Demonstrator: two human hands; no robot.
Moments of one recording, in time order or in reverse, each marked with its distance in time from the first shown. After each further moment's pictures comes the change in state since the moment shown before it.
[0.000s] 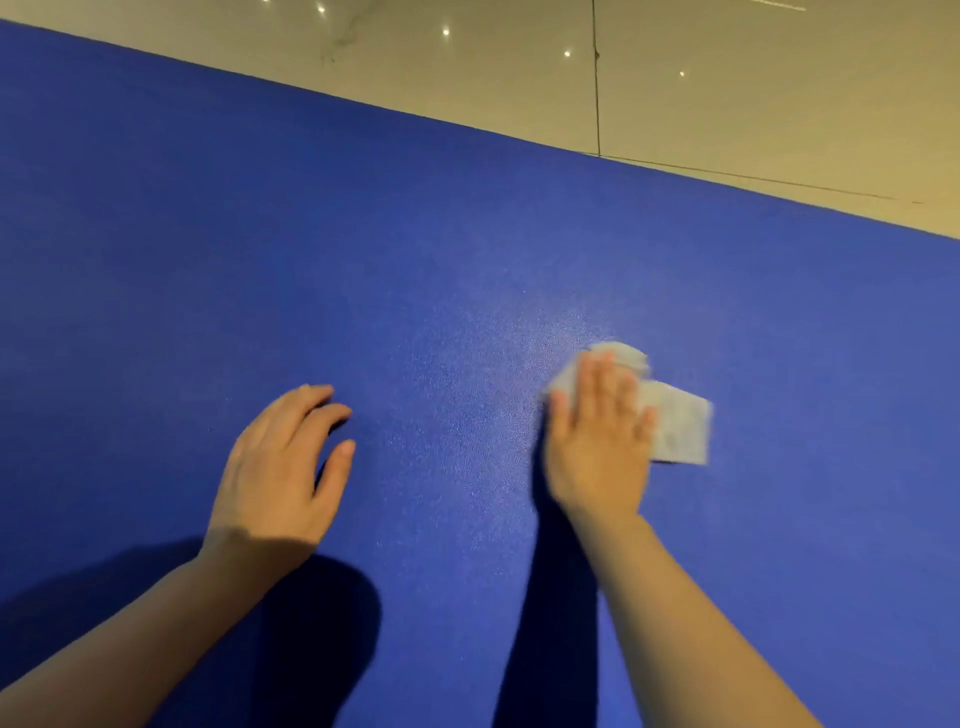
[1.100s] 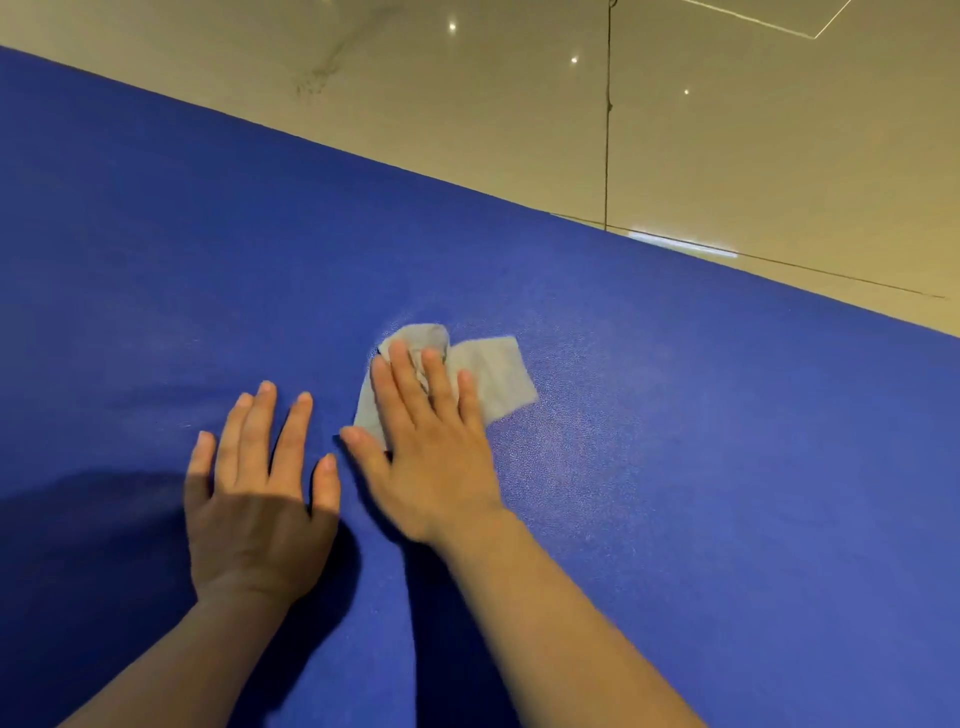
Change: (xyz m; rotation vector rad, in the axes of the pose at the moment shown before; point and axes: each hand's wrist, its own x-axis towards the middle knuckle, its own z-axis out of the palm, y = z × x) left_hand 0.080 0.010 0.045 0.360 0.234 -0.223; right_hand 0.074 -0.115 -0.006 0.050 -0.182 -0.607
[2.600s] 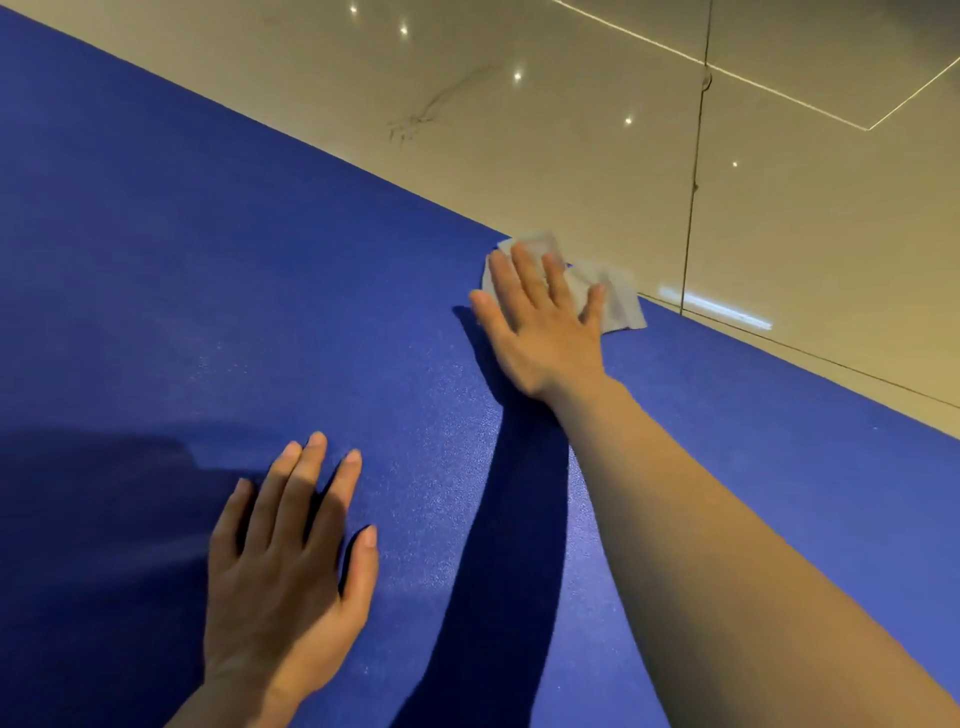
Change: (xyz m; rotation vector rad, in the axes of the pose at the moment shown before) left_hand 0.005 -0.001 -0.004 -0.054 -0.039 -0.003; right_hand 0.149 0.059 -0.067 -0.078 -0.003 0.097
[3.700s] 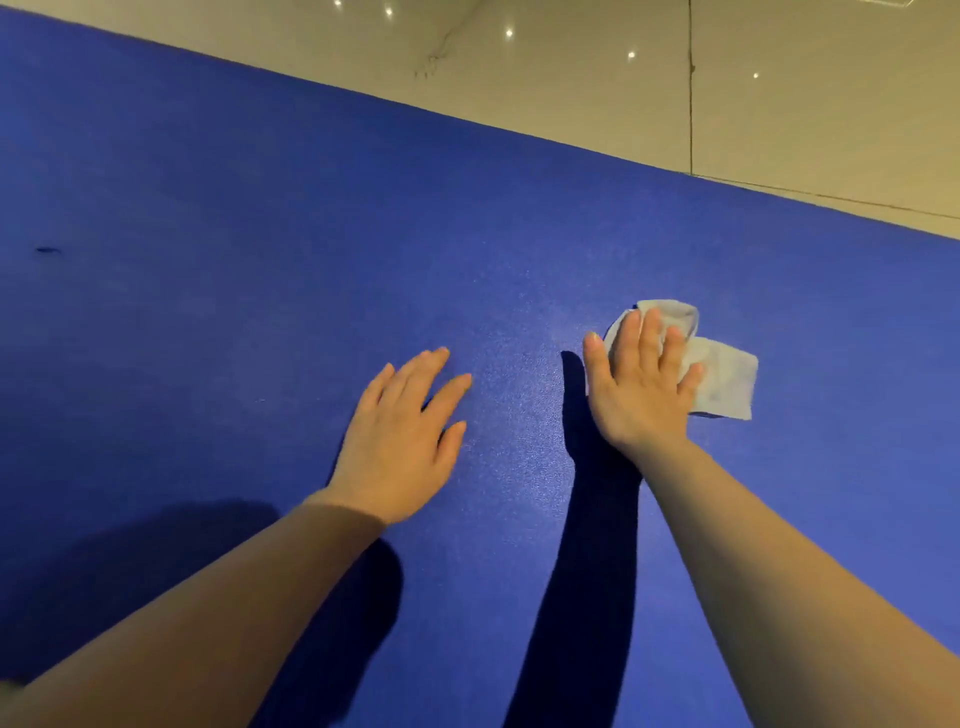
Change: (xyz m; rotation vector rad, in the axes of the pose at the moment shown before) left_hand -0.026 -0.026 -0.026 -0.097 -0.221 0.389; right_hand -0.199 -0.005 0.051 0.210 -0.012 0.467
